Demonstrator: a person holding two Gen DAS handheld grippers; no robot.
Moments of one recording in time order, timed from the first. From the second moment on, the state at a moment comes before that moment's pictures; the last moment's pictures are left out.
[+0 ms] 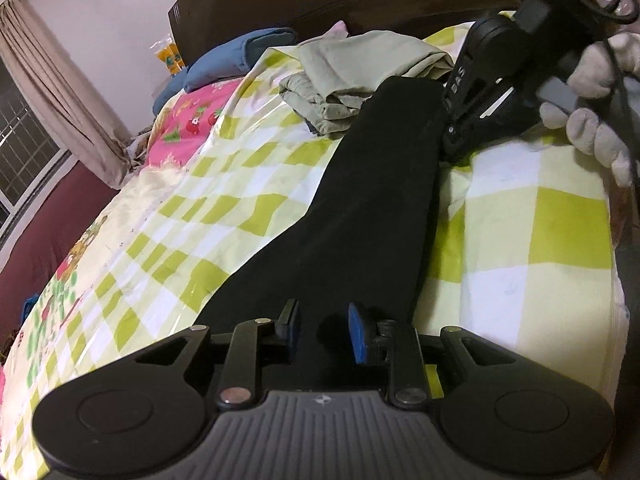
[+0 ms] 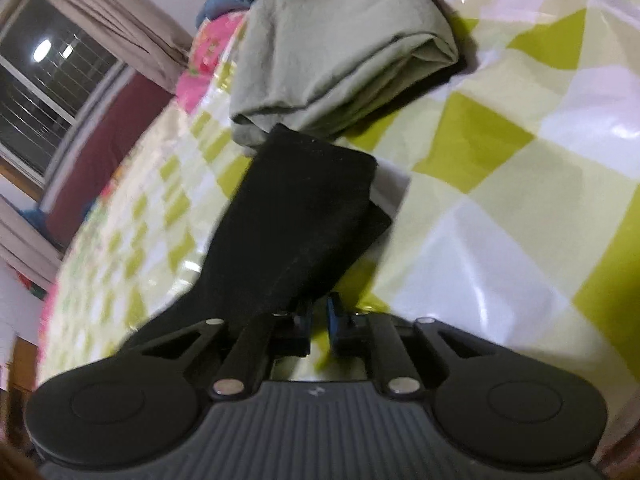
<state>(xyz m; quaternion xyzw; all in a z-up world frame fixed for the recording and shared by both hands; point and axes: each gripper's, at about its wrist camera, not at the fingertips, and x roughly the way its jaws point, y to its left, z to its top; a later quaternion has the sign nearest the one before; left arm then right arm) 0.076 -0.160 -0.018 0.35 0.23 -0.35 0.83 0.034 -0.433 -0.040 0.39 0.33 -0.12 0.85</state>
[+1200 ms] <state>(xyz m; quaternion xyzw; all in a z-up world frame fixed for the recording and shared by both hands) 0.076 -0.172 -0.017 0.35 0.23 -0.36 0.83 0.034 -0.440 -0.036 0.43 0.34 -0.09 0.83</state>
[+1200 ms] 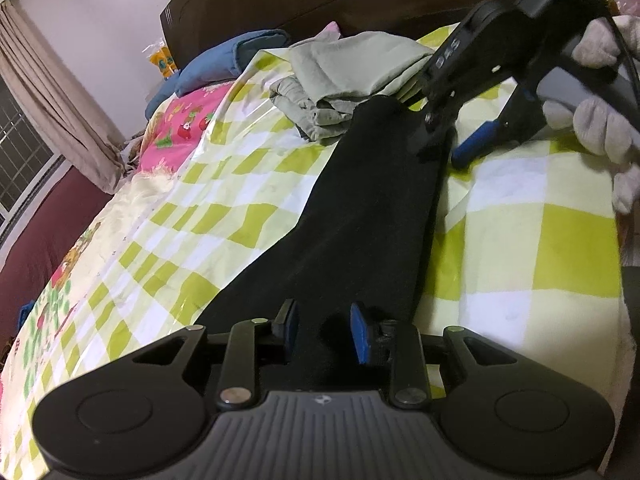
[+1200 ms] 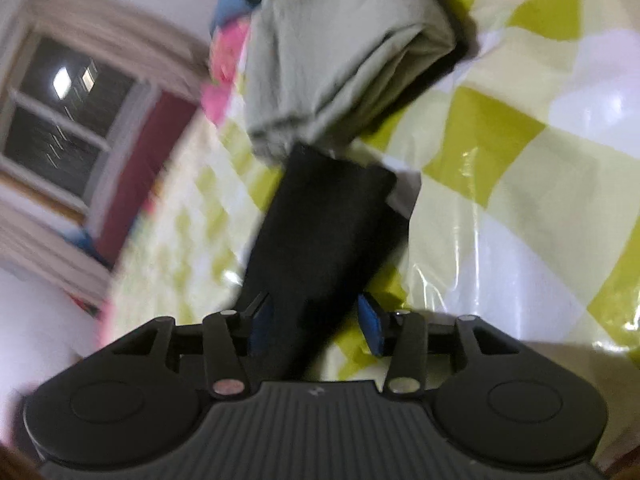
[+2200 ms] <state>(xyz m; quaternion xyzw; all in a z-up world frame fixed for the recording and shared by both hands) 0.077 -0.187 -0.027 0.35 0.24 -0.38 0.82 0.063 -0.461 -0.066 0.49 0.23 -0.08 0.84</state>
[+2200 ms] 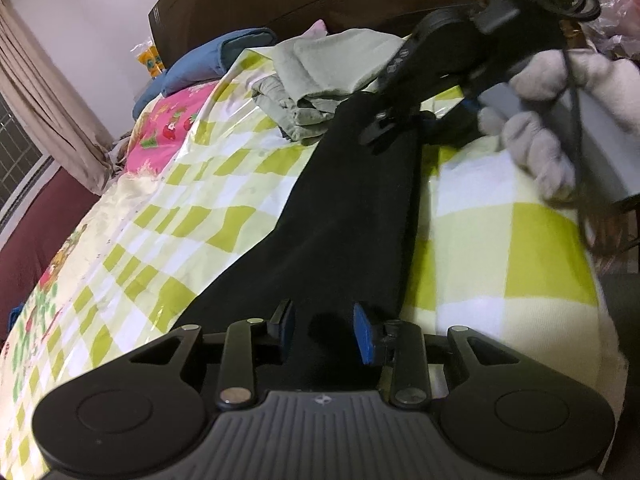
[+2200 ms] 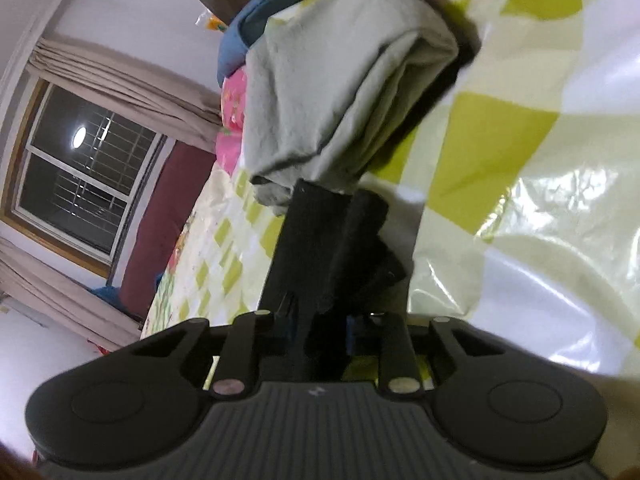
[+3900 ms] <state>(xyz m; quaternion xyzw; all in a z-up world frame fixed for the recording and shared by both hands) 0.039 0.252 0.003 0.03 0.25 -0.01 0.97 0.130 0.139 0.031 -0.02 0.33 0.38 0.86</state>
